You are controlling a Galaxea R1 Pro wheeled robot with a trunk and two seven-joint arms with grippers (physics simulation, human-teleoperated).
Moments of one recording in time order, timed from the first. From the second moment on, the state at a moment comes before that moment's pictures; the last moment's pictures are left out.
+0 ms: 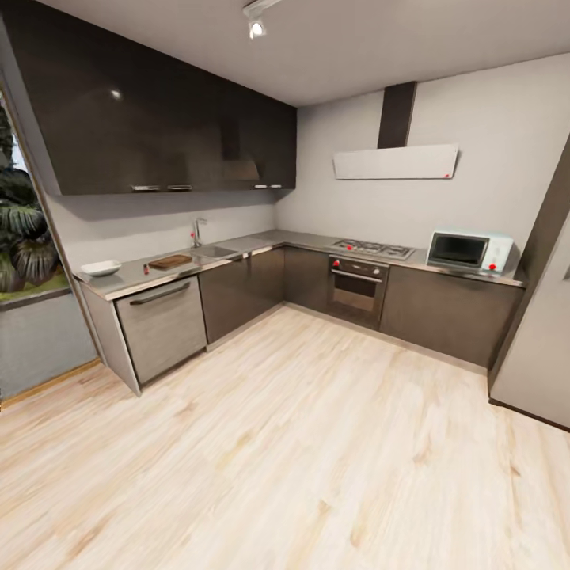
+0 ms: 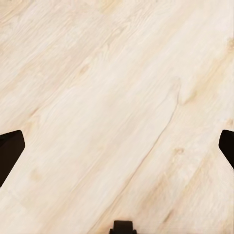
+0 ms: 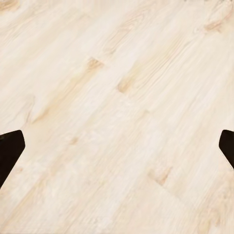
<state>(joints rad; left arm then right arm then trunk) 0.01 0.03 0.02 -0.46 0.01 -0.32 0.00 0.00 -0.02 0.00 -0.52 0.00 -0.32 -0.03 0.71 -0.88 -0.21</state>
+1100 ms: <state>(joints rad) 0.01 0.03 0.02 -0.46 0.01 -0.32 0.00 0.00 -0.02 0.00 -0.52 0.00 -0.32 -0.03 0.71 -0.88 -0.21</state>
